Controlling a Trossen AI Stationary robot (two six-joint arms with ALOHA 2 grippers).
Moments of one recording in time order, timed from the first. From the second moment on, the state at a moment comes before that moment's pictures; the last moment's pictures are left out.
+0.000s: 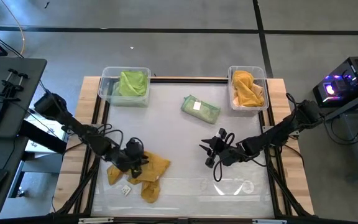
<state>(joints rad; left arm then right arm) -0.60 1.33 0.45 -0.03 -0.46 -0.89 0.44 1.51 0.61 0.27 0.77 0.44</state>
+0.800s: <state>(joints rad) -0.26 1.85 0.64 0.67 -0.21 0.16 0.45 1.51 0.61 0.28 0.78 0.44</state>
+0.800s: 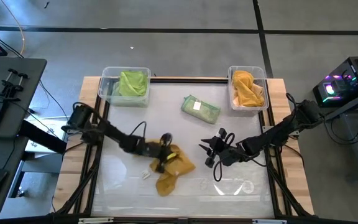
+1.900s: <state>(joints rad) -0.56 1.47 0.88 -0.40 -1.17 -0.27 0.56 1.41 0.61 0.47 0.74 0.21</state>
